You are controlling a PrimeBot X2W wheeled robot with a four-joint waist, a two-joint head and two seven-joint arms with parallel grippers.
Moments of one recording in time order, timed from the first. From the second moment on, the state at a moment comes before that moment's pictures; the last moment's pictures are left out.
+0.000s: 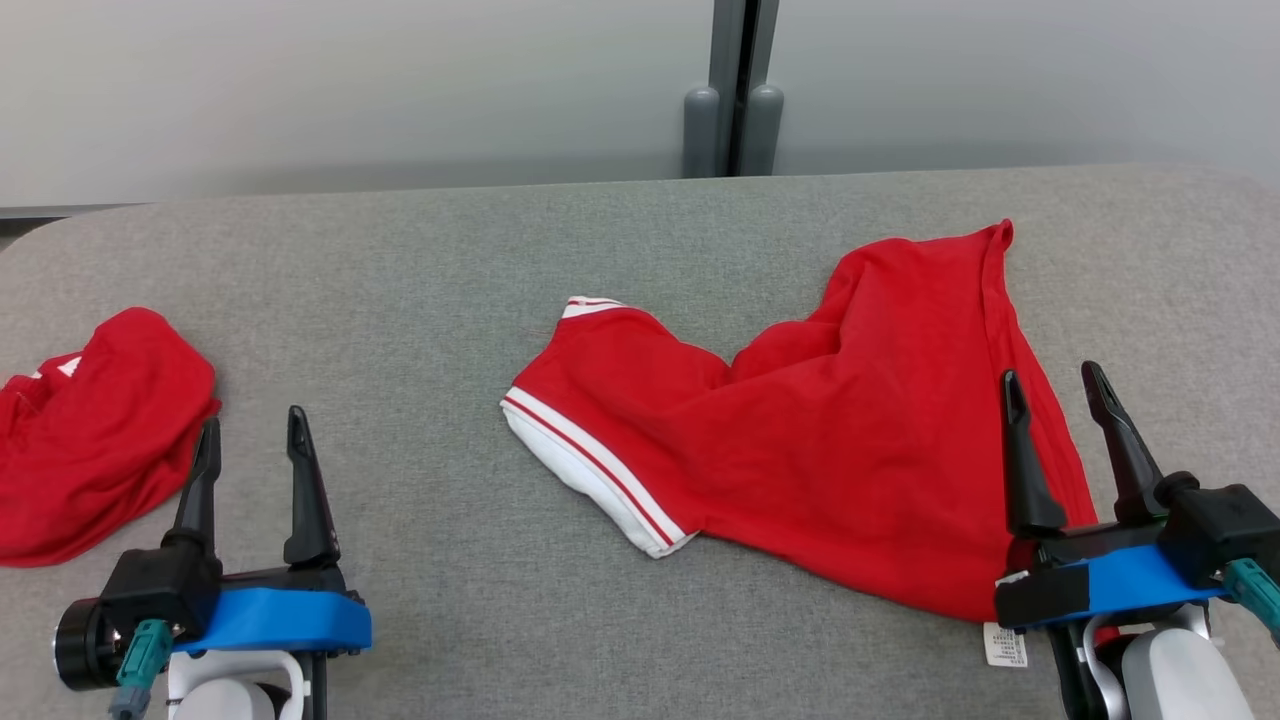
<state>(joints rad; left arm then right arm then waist) -0.10 0.05 0.08 0.20 -0.13 -0.09 -0.26 -0.15 -0.05 -0.05 0.14 0.10 0.13 -0.26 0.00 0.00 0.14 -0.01</state>
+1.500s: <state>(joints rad) -0.56 0.19 -0.52 0.91 -0.40 -0.13 -0.08 -0.23 -0.05 -0.05 0.23 0.12 0.13 -0.26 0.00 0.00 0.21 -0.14</state>
